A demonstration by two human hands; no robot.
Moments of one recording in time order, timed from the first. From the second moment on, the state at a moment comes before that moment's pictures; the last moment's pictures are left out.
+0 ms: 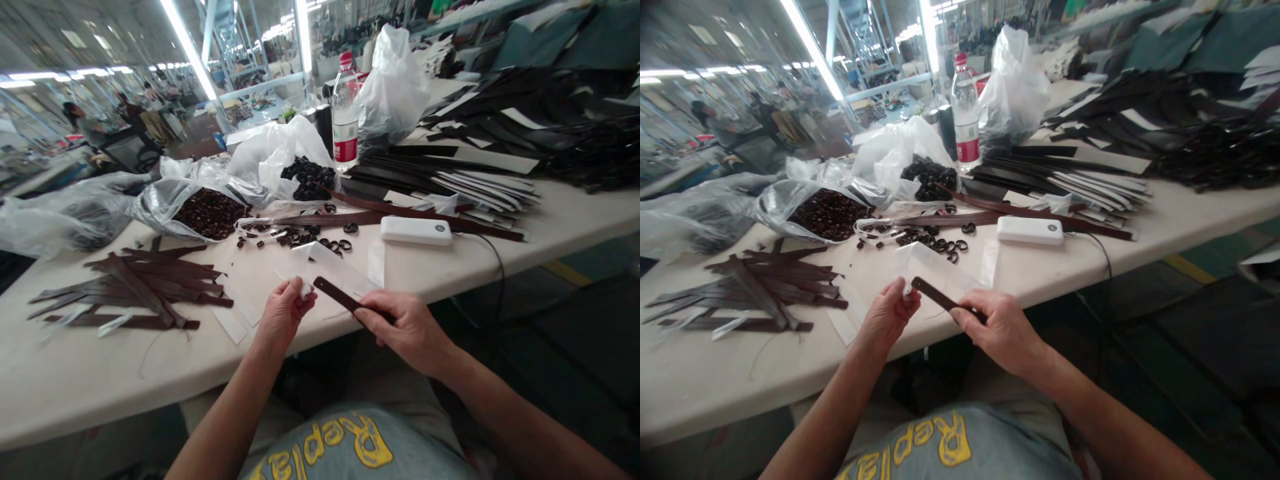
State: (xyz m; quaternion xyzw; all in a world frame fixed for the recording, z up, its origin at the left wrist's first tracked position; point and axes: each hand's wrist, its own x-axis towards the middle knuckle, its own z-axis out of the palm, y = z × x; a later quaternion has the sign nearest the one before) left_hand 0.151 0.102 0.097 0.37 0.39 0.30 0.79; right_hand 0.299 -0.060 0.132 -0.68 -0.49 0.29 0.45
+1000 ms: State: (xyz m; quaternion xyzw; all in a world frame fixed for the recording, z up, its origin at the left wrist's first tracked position) left_hand 0.062 0.101 0.126 0.32 0.41 0.58 0.62; right_hand 0.261 -0.054 0.121 -0.57 -0.55 0.52 0.32
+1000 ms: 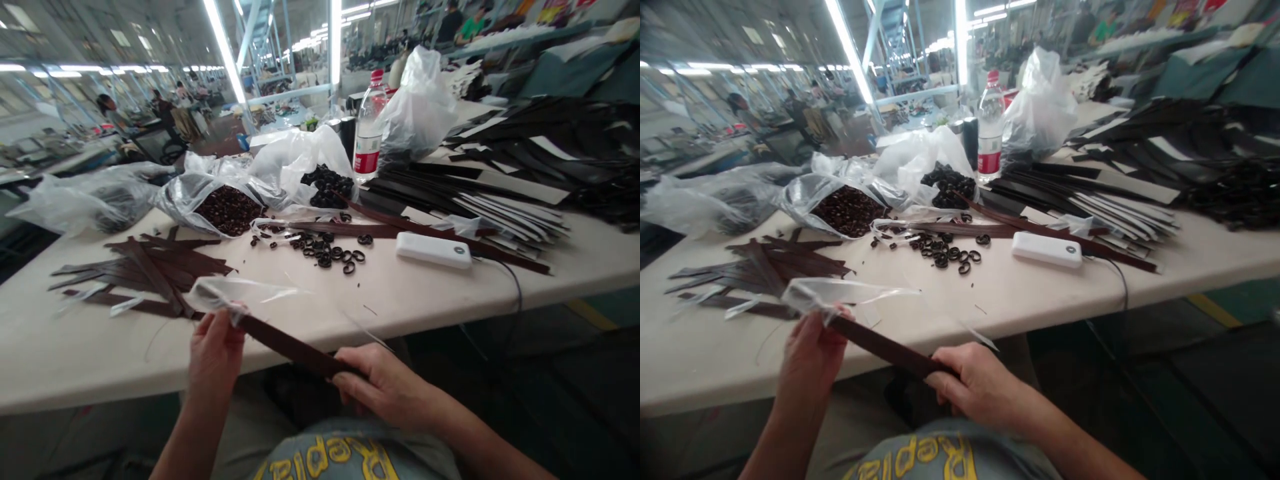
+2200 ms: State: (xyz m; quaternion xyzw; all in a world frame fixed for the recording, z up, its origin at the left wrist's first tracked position) left_hand -0.042 0.009 0.036 0.15 0.54 0.53 0.64; right_hand 0.169 0.021 0.053 -0.44 -0.63 0.64 0.10
